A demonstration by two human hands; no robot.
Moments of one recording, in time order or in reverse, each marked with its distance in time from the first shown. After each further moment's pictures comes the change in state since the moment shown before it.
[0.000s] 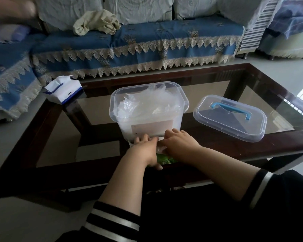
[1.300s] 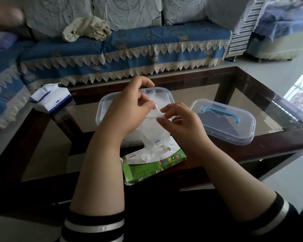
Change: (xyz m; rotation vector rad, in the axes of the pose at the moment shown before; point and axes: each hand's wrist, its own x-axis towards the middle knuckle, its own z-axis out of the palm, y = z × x) left_hand -0.047 0.026 -0.097 -0.529 0.741 0.443; right_hand -0.031 0.001 -0.060 1.082 0.756 0.169
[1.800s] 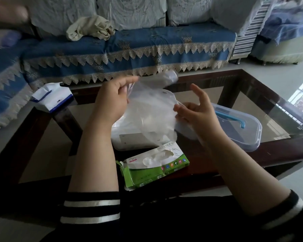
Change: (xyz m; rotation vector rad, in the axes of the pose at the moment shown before) left_hand 0.034 -0.039 -0.011 -0.063 0.234 -0.068; right_hand 0.034 0.007 -0.024 0.354 0.064 0.280
